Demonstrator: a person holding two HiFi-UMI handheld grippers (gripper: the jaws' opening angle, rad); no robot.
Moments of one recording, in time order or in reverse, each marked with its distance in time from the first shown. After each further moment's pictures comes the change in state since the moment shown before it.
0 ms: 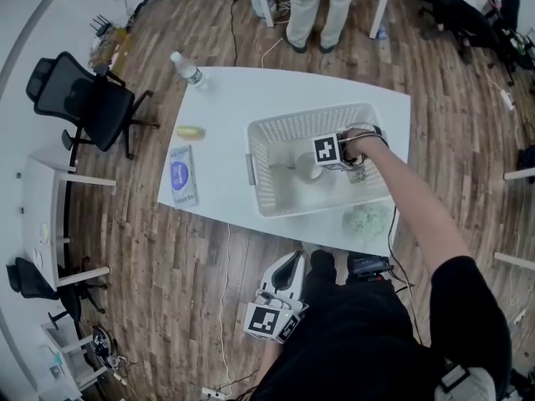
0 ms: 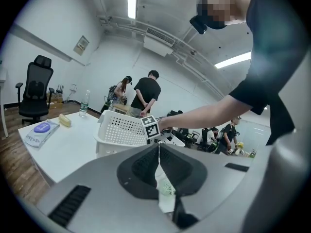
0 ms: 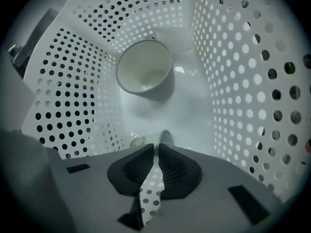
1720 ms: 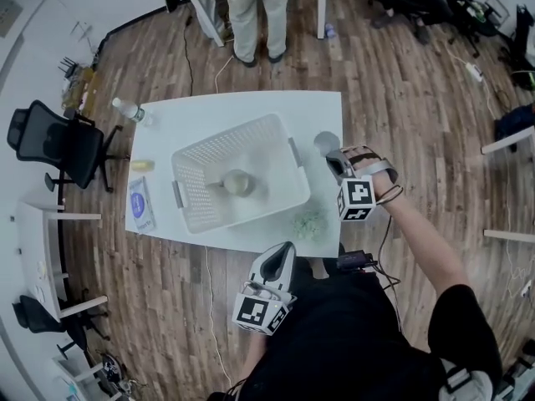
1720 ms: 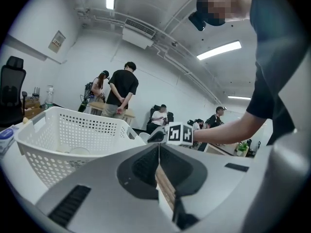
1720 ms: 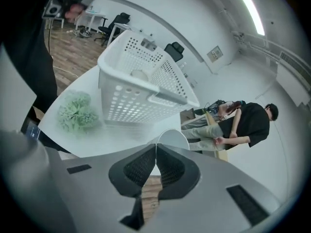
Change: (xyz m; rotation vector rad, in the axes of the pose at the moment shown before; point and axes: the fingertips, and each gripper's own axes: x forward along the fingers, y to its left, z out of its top) left arm 0.107 -0.153 -0.017 0.126 0.052 -0.164; right arm -0.051 0.029 -0.189 0.038 -0.555 -0.926
